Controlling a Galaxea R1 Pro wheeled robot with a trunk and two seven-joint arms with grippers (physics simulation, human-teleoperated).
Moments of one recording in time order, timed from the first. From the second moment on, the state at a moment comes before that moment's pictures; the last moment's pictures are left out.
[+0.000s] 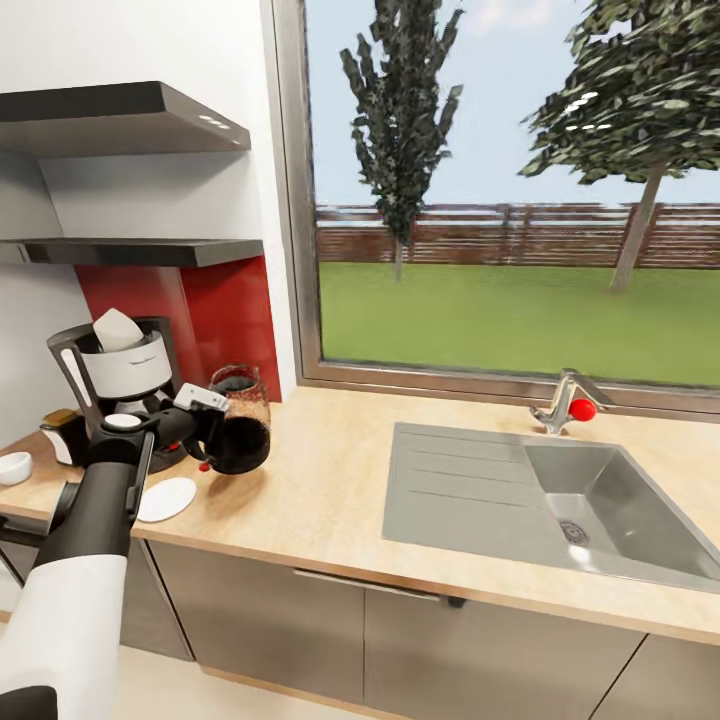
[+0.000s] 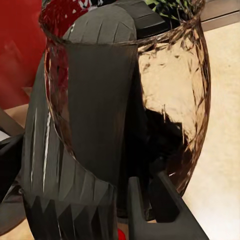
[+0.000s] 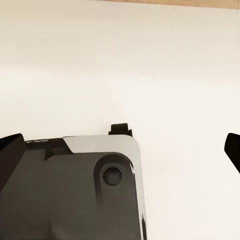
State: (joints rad) left arm -0.79 0.09 0.22 -1.30 -0.61 0.61 -0.69; right arm -0.29 -0.11 0.29 -0.03 -0.40 0.00 0.10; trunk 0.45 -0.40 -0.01
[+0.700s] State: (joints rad) left arm -0.77 0.09 0.23 -1.29 -0.61 0.61 -0.69; right arm -0.29 -0.11 0.29 -0.03 -0.40 0.00 0.10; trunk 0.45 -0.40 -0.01
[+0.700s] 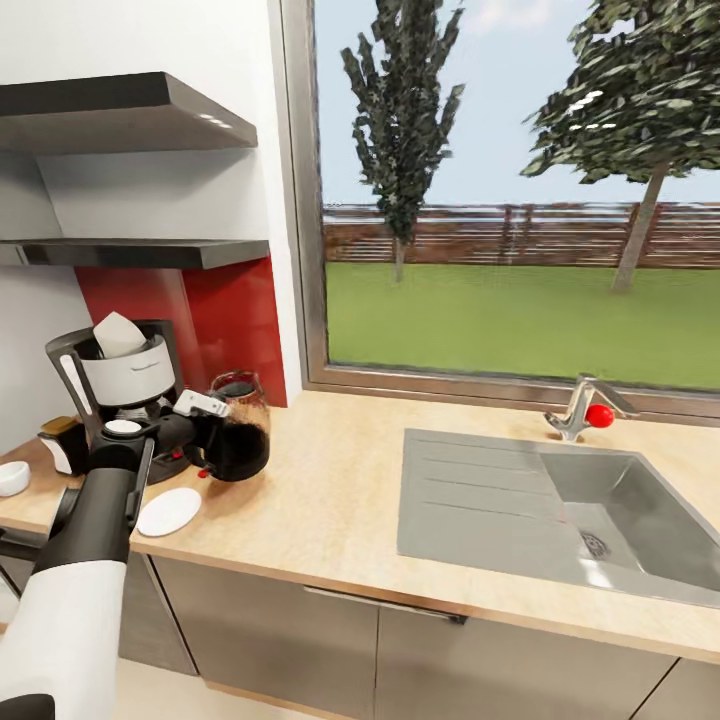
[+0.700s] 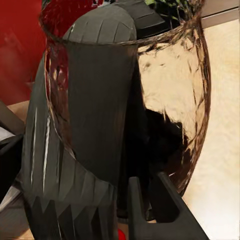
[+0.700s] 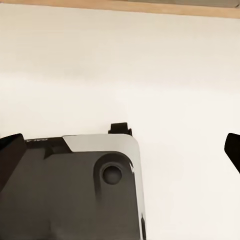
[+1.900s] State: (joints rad) left arm -0.75 0.09 0.26 -1.21 -0.57 0.54 -0.66; right arm -0.29 -0.11 0.29 -0.03 -0.40 0.00 0.10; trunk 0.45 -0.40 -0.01
